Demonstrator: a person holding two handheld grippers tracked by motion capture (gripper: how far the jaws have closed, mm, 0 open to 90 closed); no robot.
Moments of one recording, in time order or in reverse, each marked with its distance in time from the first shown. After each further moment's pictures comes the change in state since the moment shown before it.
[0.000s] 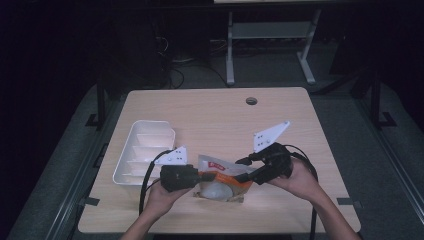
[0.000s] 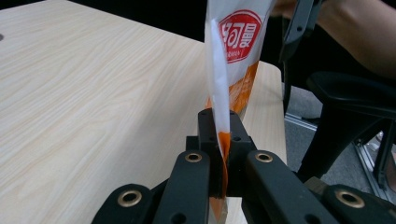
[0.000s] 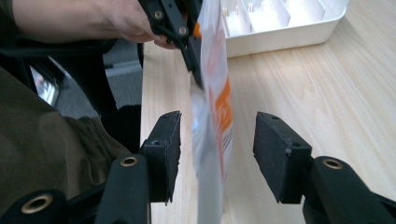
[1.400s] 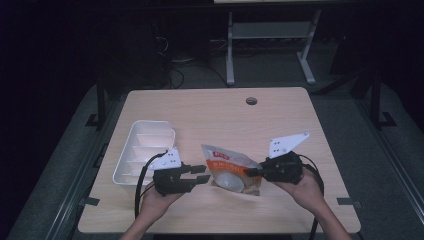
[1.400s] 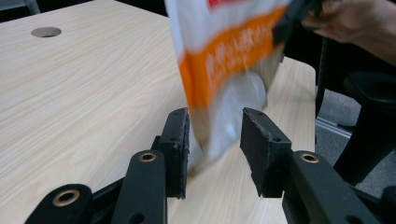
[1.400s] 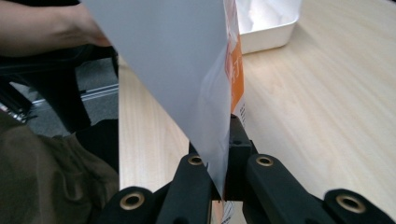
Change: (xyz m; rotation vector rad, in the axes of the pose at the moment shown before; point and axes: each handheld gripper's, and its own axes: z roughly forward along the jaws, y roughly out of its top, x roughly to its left) left arm -0.010 -0.009 -0.014 0.012 0.152 -0.002; right arm 0.006 -0.028 -0.014 -0.104 -0.129 0.037
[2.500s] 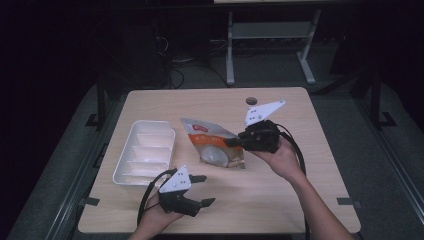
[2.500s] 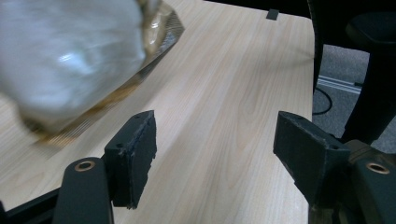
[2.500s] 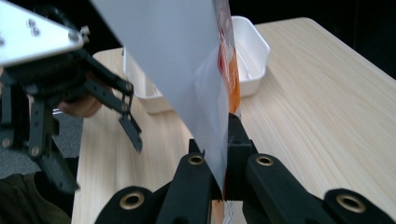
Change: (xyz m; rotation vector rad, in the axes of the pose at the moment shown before) left arm -0.033 -0.017 0.011 0.089 0.012 0.141; right arm -0.032 0.077 0.030 -0.022 -0.030 -0.060
